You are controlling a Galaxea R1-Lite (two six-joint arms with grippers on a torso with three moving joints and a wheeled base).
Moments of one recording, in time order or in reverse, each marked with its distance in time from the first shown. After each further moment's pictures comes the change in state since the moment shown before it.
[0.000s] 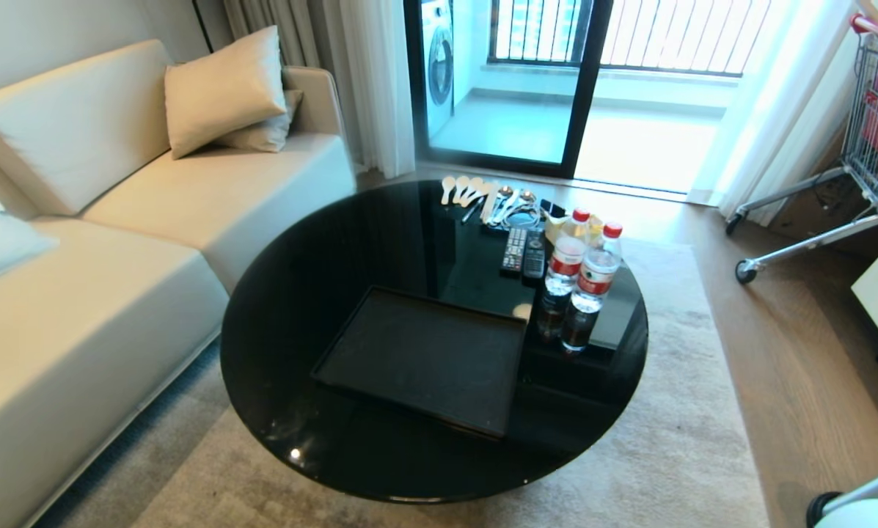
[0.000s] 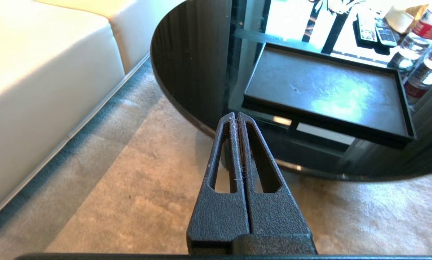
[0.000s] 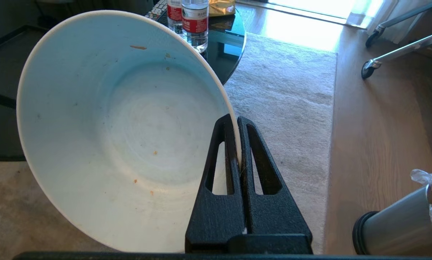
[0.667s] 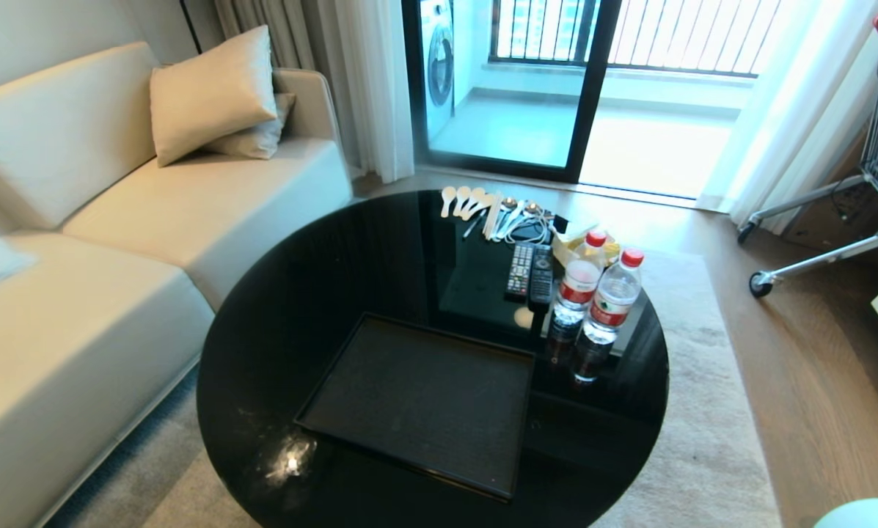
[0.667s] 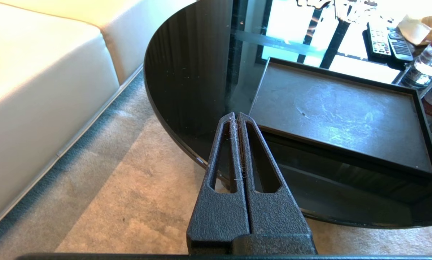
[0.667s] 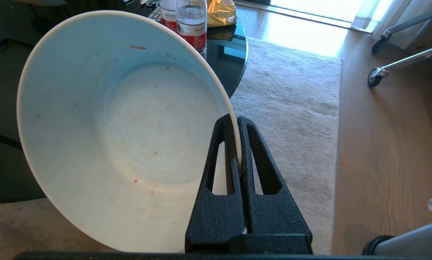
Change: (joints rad) left arm 0.000 0.000 0.000 0.000 0.000 0.000; right arm 0.000 0.000 0.000 0.000 0.000 -0.002
